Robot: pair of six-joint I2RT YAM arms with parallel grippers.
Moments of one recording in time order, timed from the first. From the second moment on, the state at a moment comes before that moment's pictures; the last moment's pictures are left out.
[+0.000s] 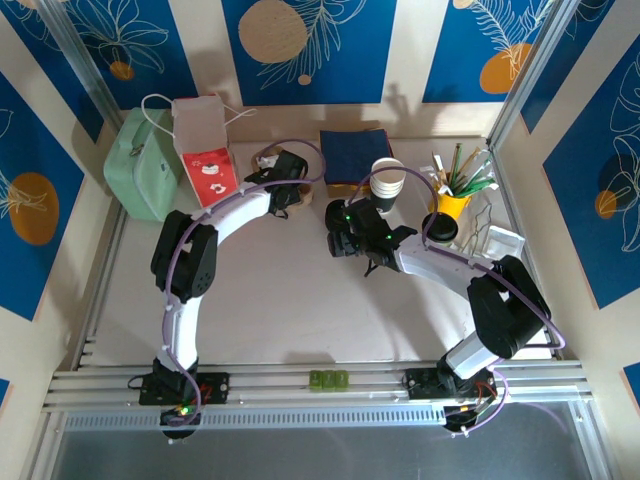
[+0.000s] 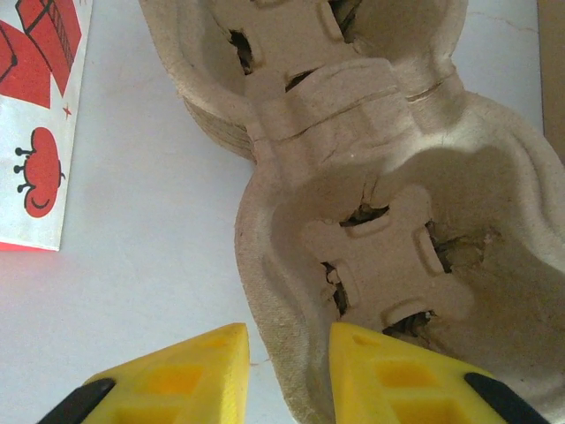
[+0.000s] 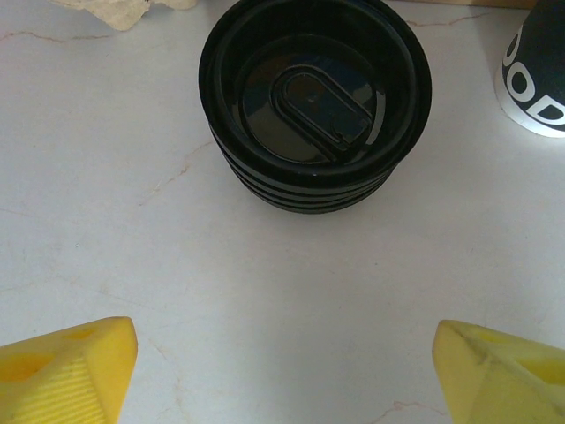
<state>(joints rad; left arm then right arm) -0.52 2.09 1.66 -0.55 -0.39 -0.68 0.64 1.54 0.96 -0.31 0.19 0.32</state>
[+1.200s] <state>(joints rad) -0.51 2.12 1.70 -0.56 -0.39 -0.67 0.65 1.57 0.98 -0.32 0.20 0.31</state>
